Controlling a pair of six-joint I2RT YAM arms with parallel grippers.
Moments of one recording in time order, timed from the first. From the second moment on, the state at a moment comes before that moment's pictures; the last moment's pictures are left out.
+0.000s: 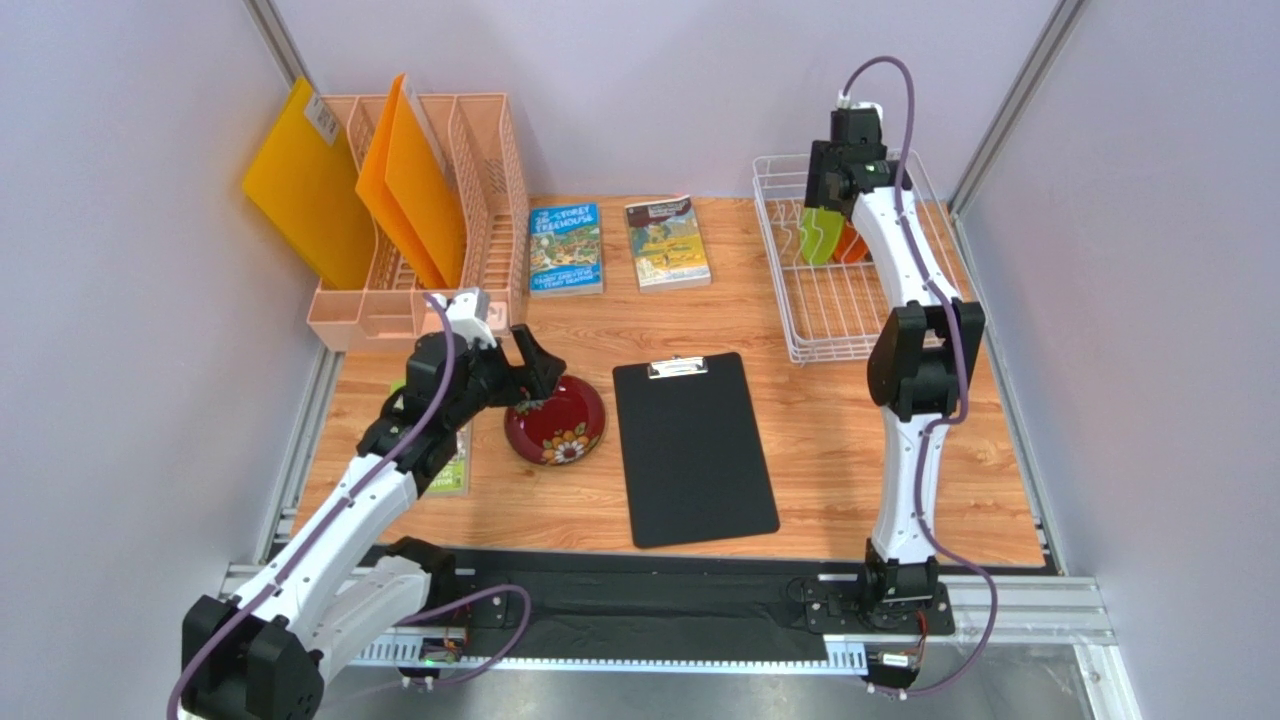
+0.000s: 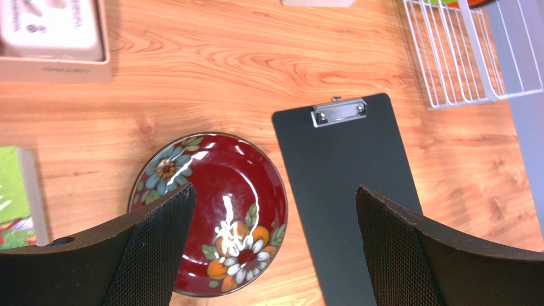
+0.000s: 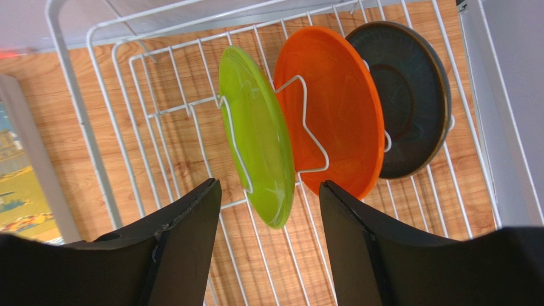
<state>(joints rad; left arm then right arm) -0.35 0.88 0.60 -0.14 0.08 -0.49 0.08 2.25 2.24 -0.67 0.28 0.12</state>
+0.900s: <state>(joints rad) -0.35 1.04 0.64 -0.13 0.20 -0.39 0.08 2.32 2.21 -0.62 0.37 -0.02</state>
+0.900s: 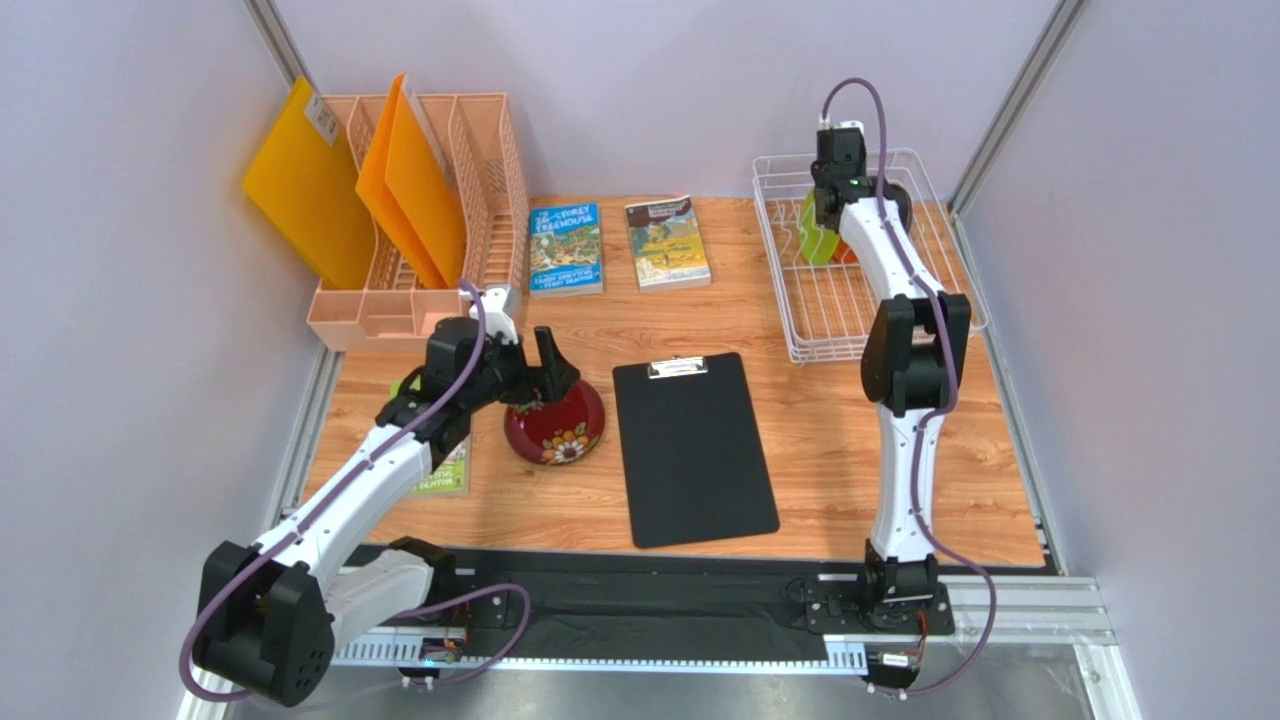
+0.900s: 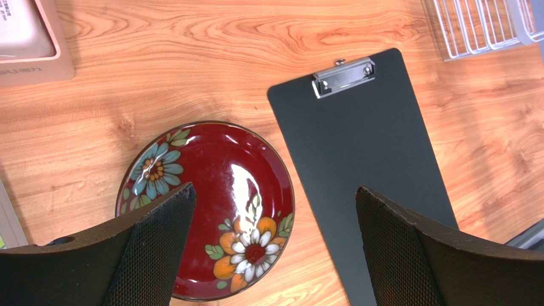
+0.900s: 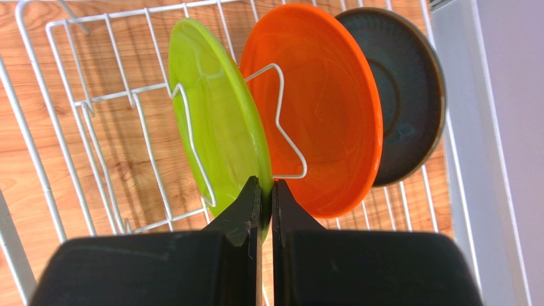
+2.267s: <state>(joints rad) -0.35 1.02 0.56 0.10 0.25 -0.49 0.40 1.37 1.19 -0.43 -0.21 0.39</state>
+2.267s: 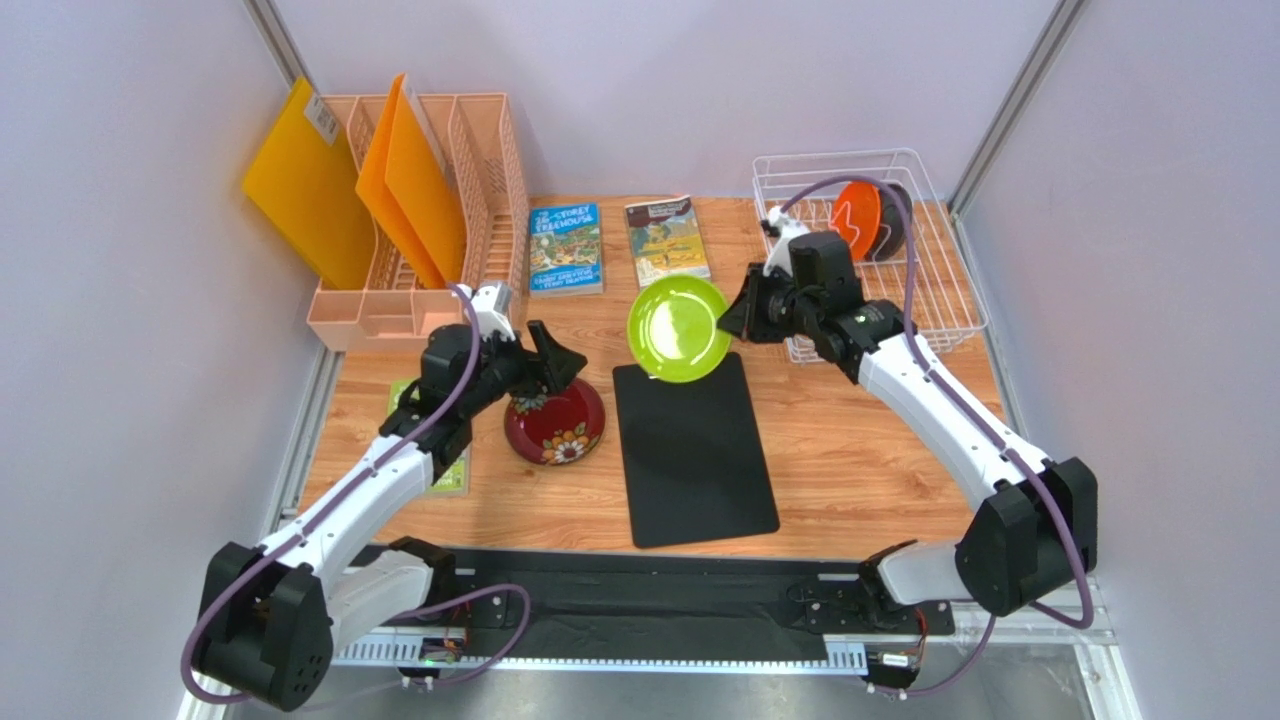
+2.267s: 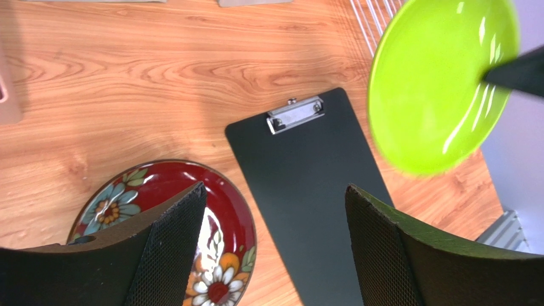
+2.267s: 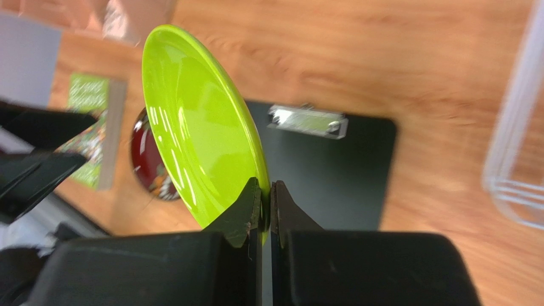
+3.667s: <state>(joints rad) -0.39 0.97 0.42 0.32 0.24 -0.64 0.53 1.48 1.10 -0.22 -0.40 0.56</state>
